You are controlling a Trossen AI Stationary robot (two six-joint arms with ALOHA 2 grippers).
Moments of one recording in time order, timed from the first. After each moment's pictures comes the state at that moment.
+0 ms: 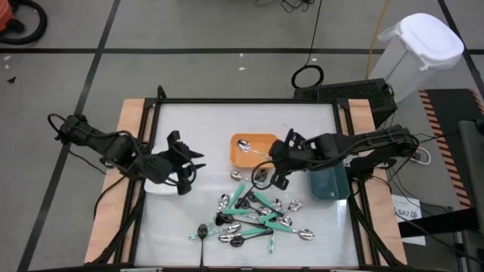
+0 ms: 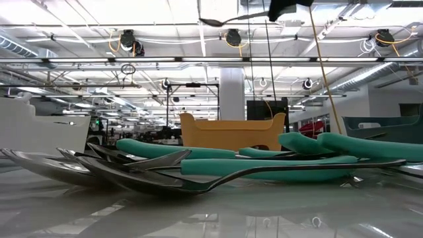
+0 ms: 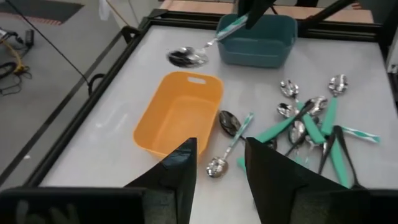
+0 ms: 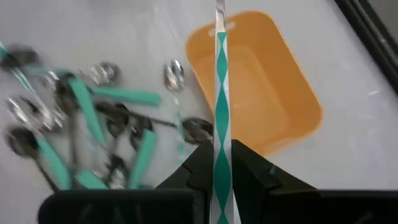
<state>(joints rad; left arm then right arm) -0.44 1.20 1.37 -0.91 -0.61 -0.41 0.21 1.53 1.59 -1.19 0.33 0.56</state>
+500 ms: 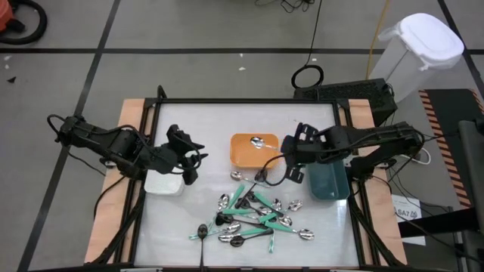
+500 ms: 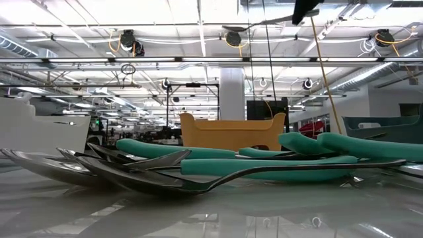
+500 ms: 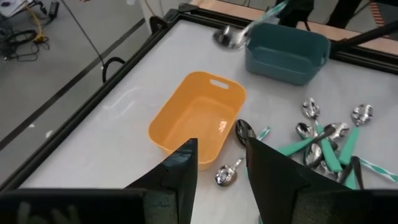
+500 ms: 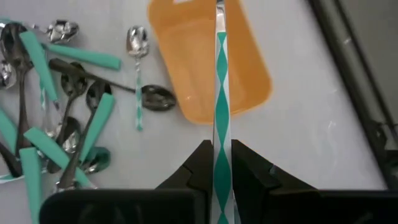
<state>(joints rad) -0.35 1.20 1.37 -0.91 -0.62 -0.53 0.19 1.44 1.59 -1.38 0.37 0.47</state>
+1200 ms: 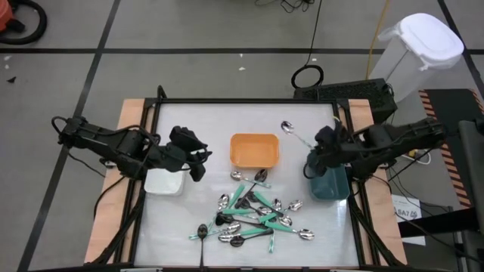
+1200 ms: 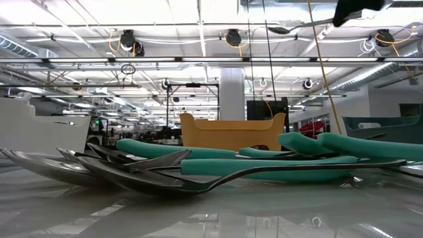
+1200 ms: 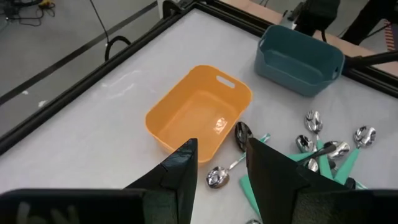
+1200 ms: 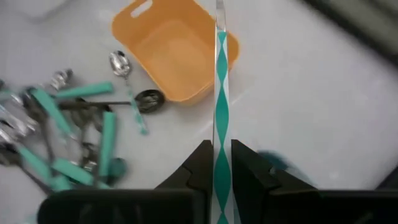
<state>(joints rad) -0.31 1.24 1.37 -0.90 -0.60 -0.67 0.30 1.07 1.26 -1.34 0.44 0.97</state>
